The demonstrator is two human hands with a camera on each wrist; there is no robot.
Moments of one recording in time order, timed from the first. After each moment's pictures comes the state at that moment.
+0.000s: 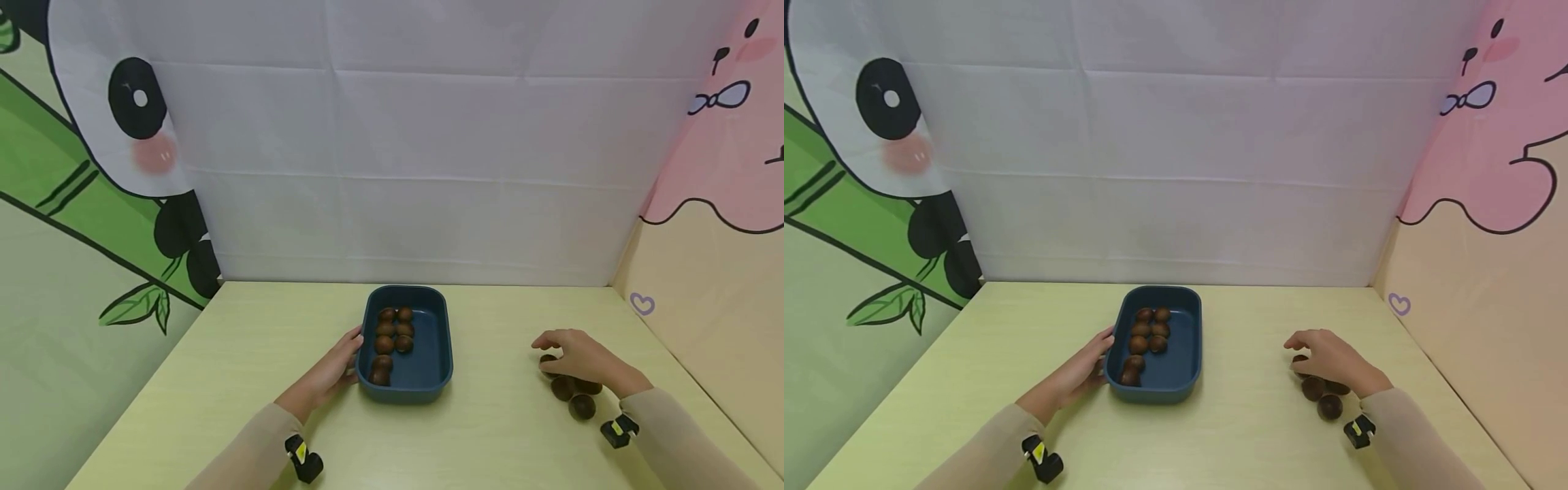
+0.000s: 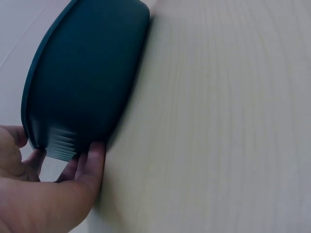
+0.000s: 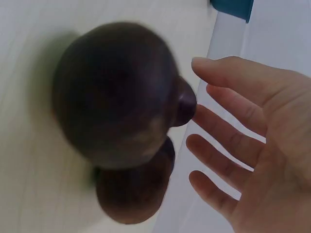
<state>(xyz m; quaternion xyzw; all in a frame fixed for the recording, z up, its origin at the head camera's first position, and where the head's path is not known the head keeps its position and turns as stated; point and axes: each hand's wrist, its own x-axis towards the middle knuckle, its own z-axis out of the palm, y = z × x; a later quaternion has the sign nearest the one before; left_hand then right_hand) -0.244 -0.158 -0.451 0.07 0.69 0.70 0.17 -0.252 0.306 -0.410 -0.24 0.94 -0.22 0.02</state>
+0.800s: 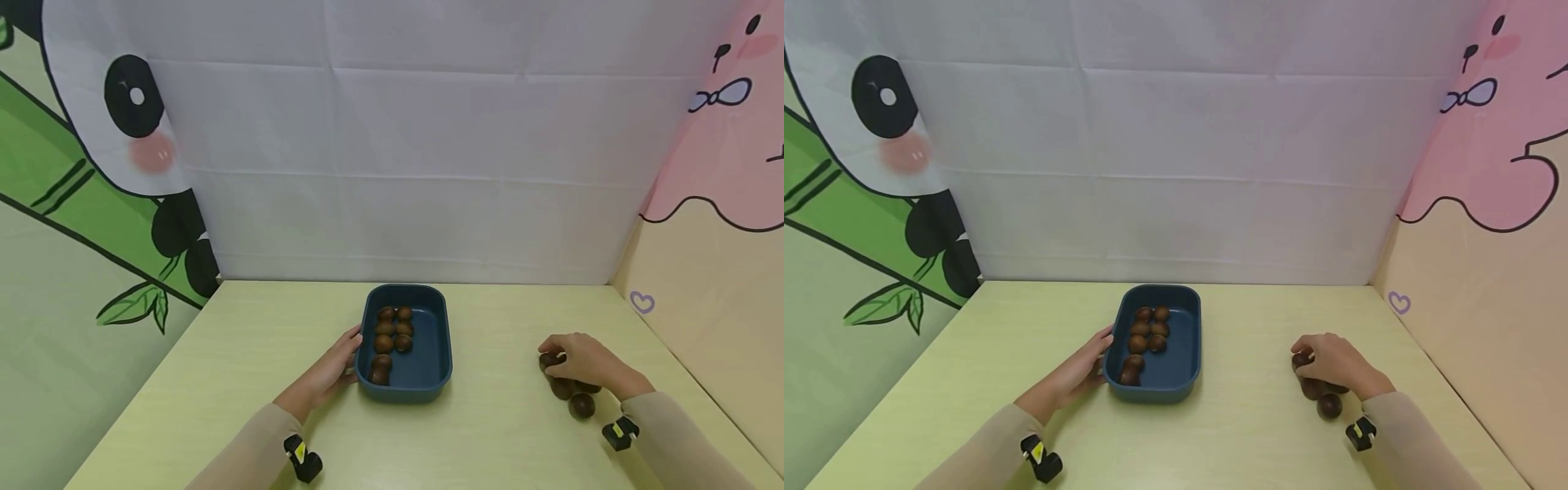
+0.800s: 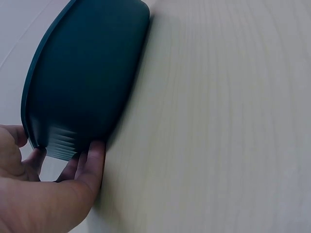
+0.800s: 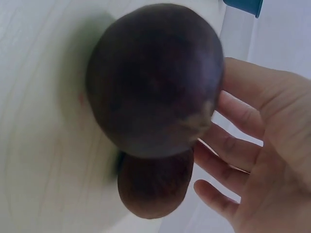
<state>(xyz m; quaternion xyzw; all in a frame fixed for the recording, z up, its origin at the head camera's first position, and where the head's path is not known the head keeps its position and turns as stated) -0.246 -0.157 -0.452 0.07 0.70 0.69 0.16 -0.252 0.318 -0.422 -0.22 0.96 -0.19 0.02</state>
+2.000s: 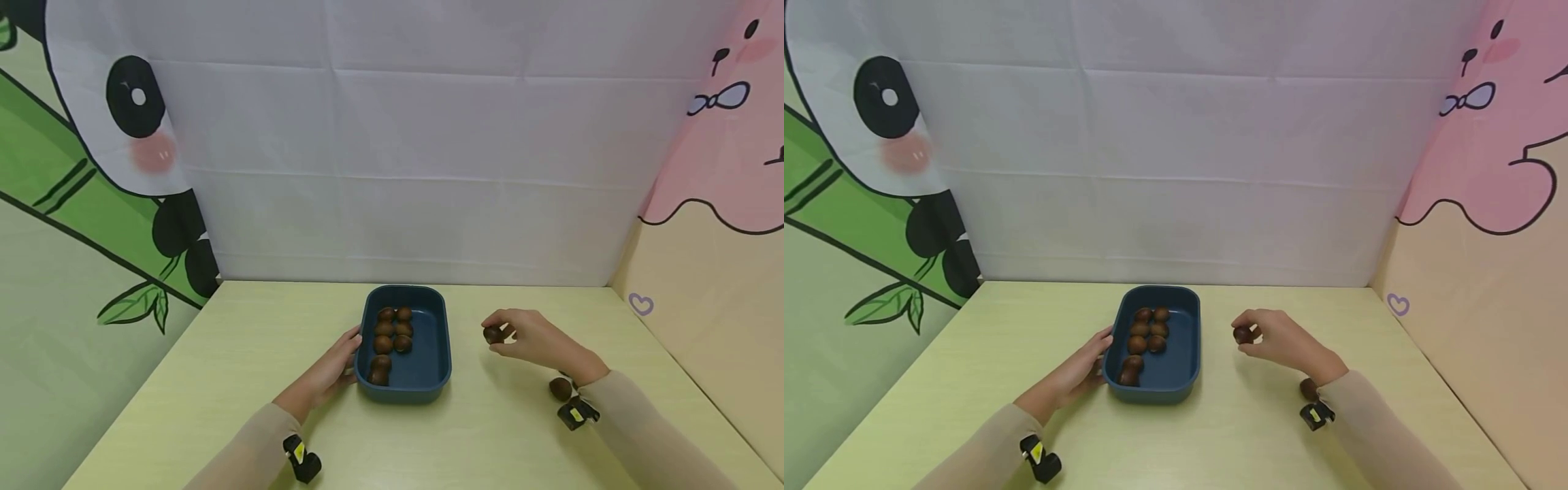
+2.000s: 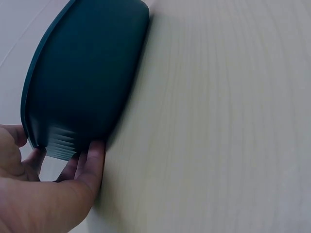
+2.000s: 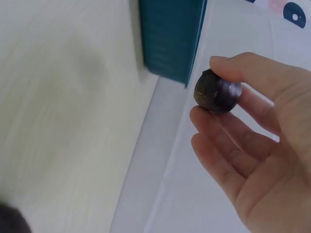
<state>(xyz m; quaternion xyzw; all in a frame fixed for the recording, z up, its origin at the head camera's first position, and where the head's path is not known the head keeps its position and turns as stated) -0.243 -0.157 -0.449 0.06 0.70 0.69 0.16 -0.261 0.233 -0.378 -0.32 0.90 -0.30 0.01</state>
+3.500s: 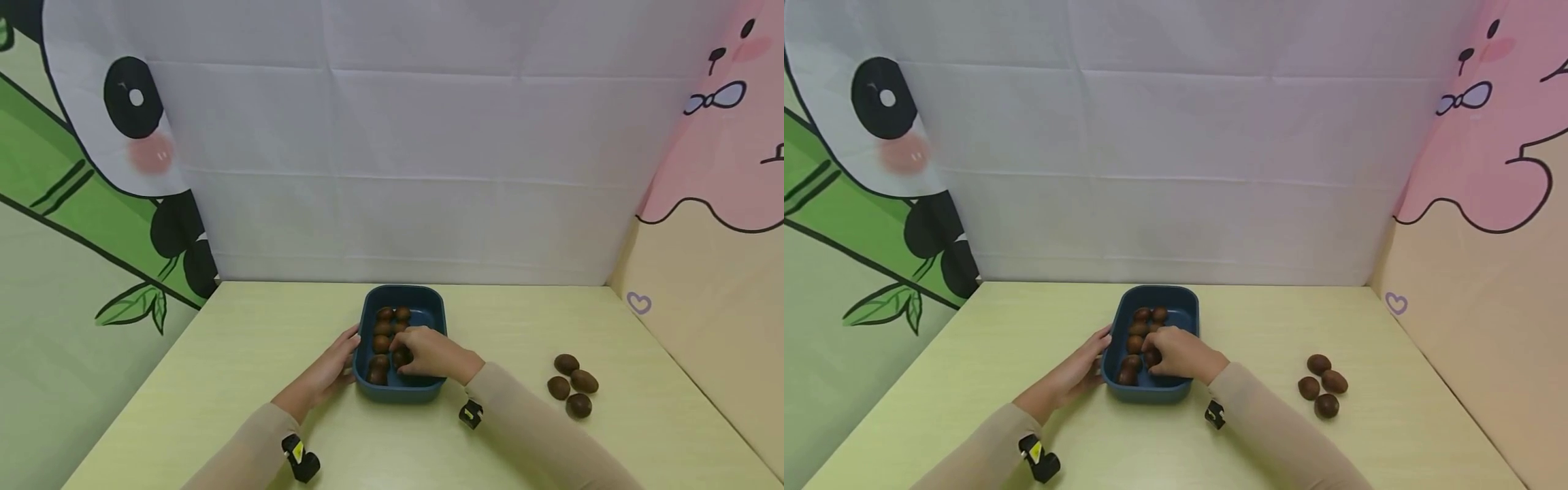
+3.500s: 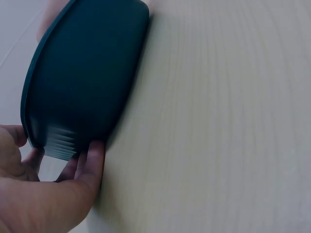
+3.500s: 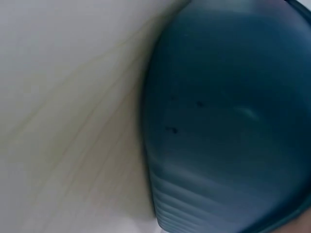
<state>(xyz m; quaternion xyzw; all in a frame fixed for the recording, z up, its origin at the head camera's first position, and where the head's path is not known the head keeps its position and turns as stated) -0.244 -0.160 -0.450 0.07 0.69 0.70 0.17 -0.282 0.081 -0.421 -0.42 0.89 -0.17 0.00</state>
